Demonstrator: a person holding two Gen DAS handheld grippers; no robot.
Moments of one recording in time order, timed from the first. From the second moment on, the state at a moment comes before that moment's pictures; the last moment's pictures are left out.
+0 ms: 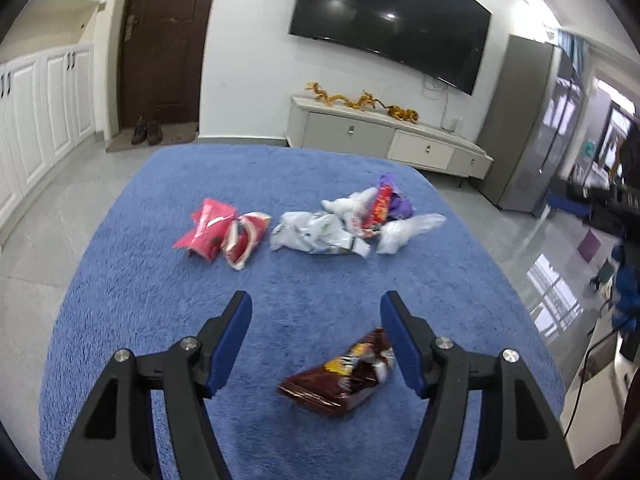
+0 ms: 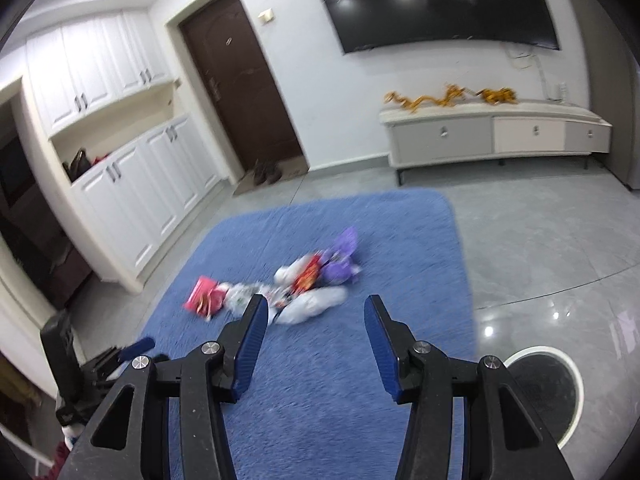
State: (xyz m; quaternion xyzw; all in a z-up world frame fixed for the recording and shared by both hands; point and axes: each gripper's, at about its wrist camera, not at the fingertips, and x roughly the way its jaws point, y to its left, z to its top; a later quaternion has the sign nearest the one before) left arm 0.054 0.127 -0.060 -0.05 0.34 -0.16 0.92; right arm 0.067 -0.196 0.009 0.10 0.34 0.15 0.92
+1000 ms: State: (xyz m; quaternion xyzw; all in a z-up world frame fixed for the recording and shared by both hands) left arm 0.218 0.183 -0.131 -0.16 0.42 -0.04 0.89; right arm 0.090 -0.063 -0.119 0.06 0.51 0.36 0.78
